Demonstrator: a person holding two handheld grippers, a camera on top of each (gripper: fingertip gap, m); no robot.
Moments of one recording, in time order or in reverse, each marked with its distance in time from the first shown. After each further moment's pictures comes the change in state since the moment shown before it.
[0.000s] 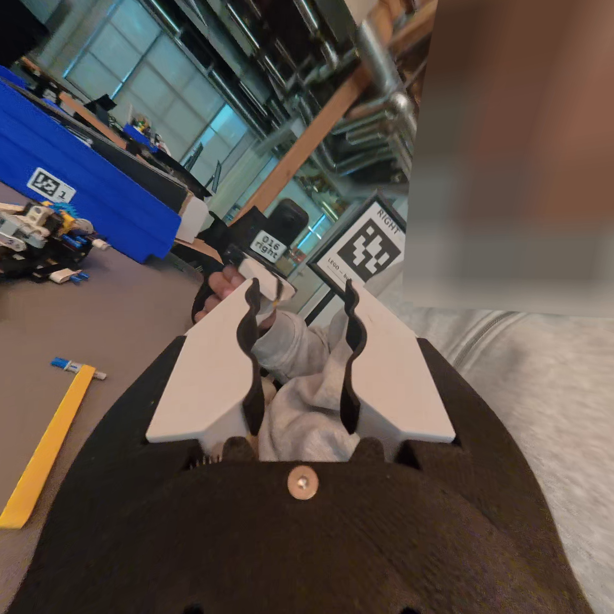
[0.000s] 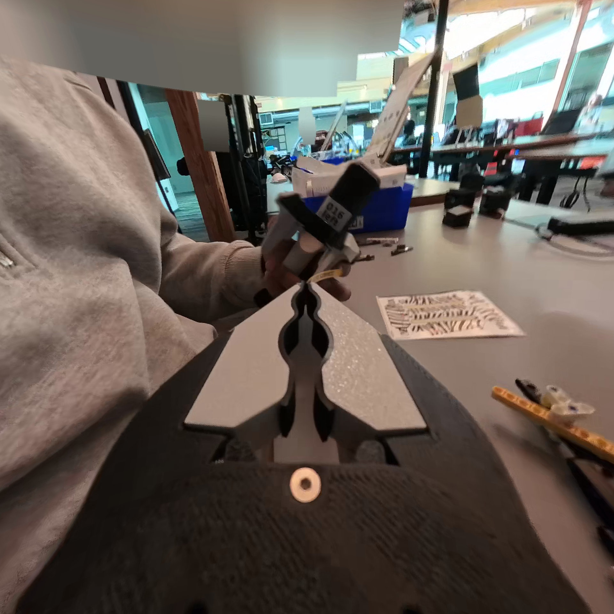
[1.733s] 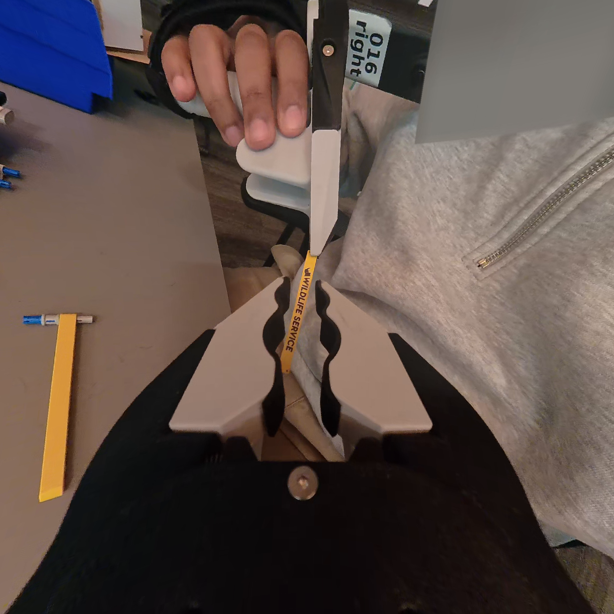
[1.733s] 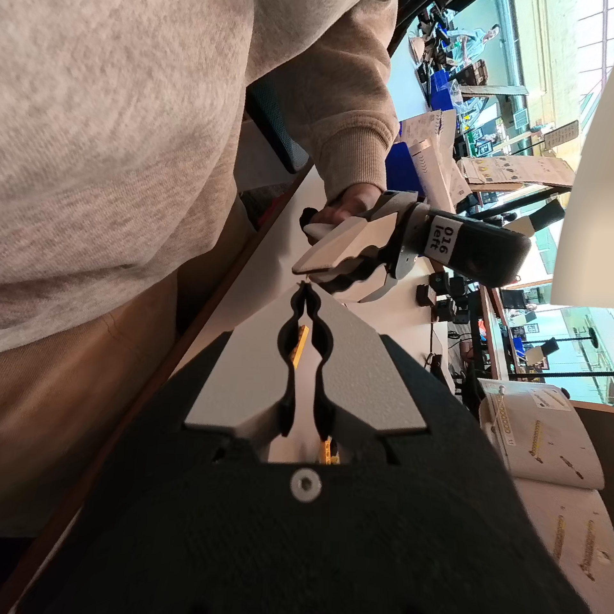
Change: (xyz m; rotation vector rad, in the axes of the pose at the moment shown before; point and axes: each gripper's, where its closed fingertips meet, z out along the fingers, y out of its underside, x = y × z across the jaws) left arm -0.003 0.082 0.014 -0.670 -0.091 0.188; right arm -0.048 0.019 0.009 -0.429 -0.266 -1.083
